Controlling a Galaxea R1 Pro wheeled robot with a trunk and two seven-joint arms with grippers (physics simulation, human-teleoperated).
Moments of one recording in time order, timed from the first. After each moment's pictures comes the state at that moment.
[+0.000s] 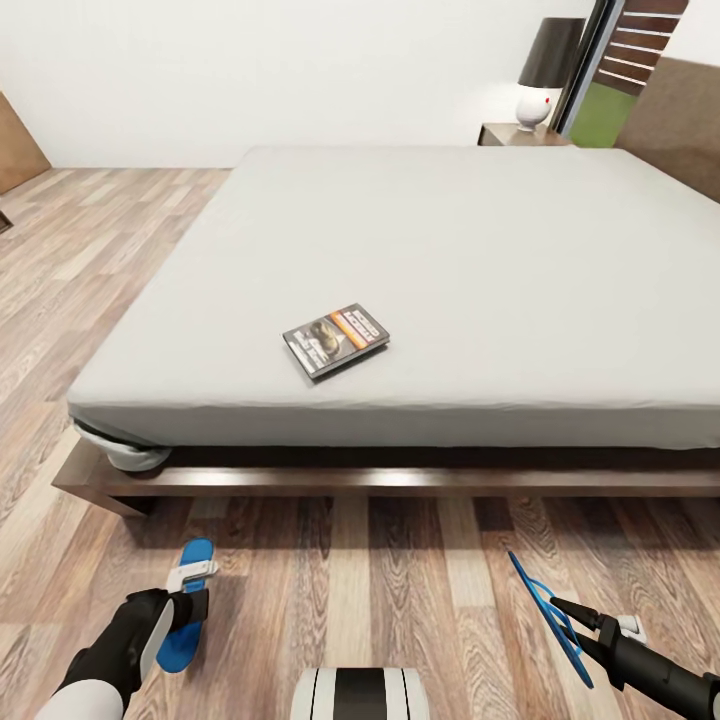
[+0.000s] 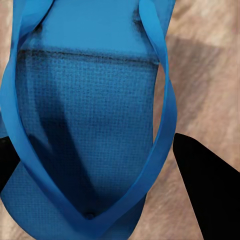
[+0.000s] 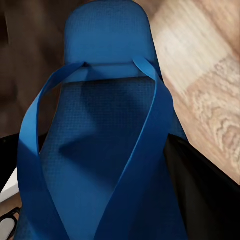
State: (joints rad) left arm -0.52 0.08 0.31 -0.63 -0.10 0.52 -0.06; right arm -0.36 -0.45 -0.22 -0.47 -0.67 0.73 1.01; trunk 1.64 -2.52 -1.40
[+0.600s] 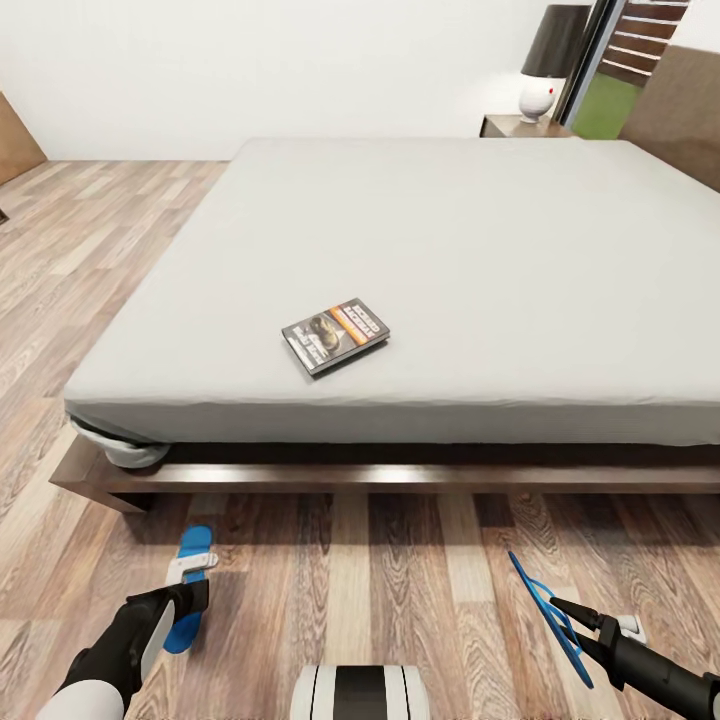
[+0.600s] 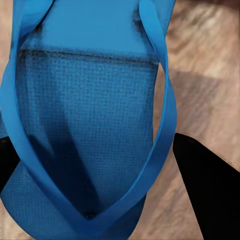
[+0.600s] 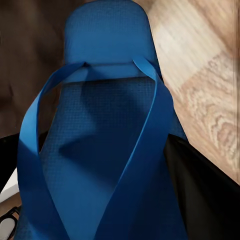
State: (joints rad) left arm -0.52 0.08 0.30 -0.62 -0.10 0.40 -0.06; right arm -0.36 -0.45 -0.22 -0.47 -0.67 0.73 1.01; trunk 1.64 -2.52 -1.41
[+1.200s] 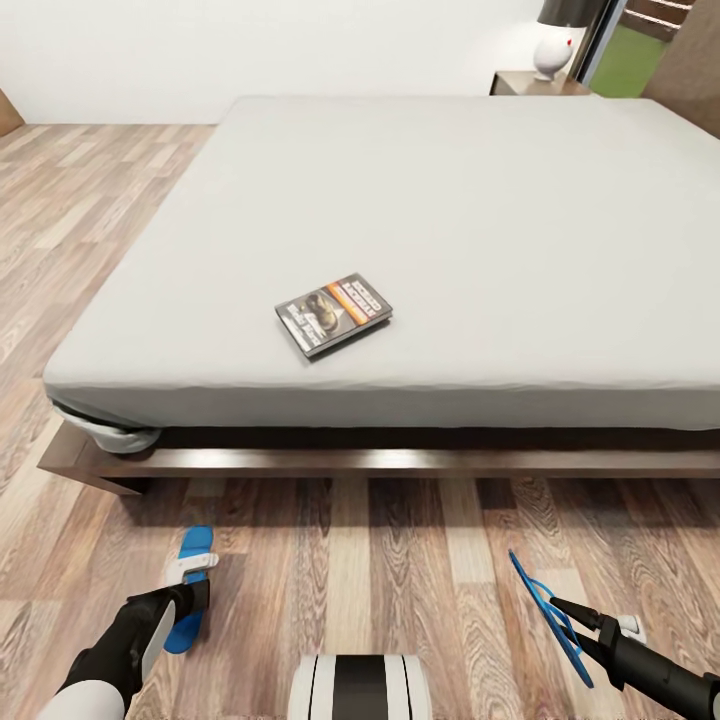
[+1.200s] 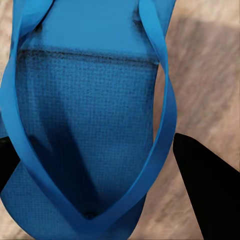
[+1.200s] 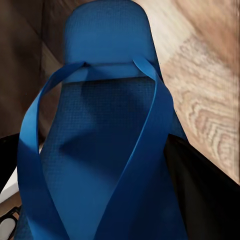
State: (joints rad) left arm -0.52 0.08 0.30 -0.62 -0.10 0.40 -0.06; right arm -0.36 -0.45 -0.22 -0.47 -0.67 0.73 1.01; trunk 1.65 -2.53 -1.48
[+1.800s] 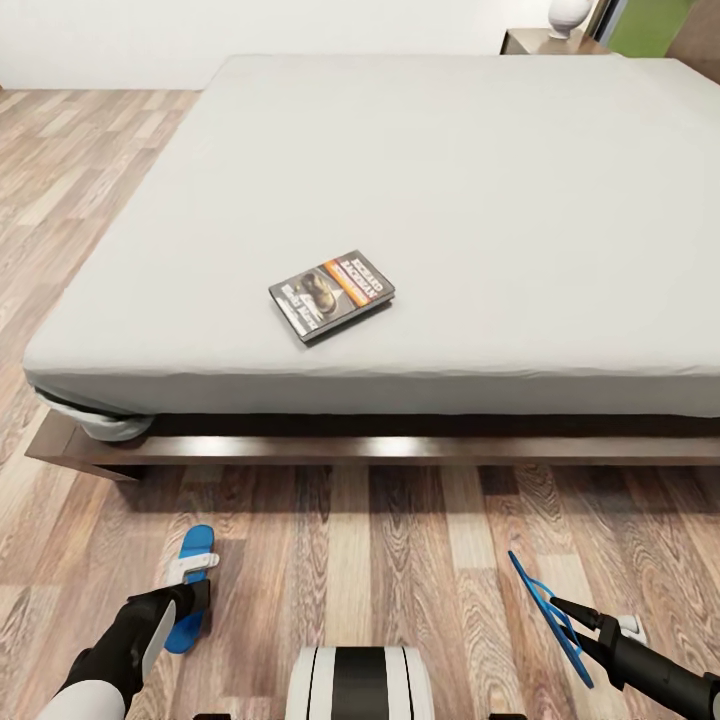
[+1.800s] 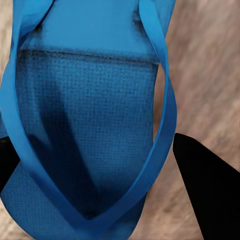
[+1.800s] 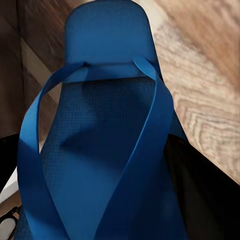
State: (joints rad) left arm -0.52 0.08 0.30 -0.62 -0.10 0.40 -0.06; right arm -0.36 -0.45 -0.22 -0.47 -0.67 0.73 1.01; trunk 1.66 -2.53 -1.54
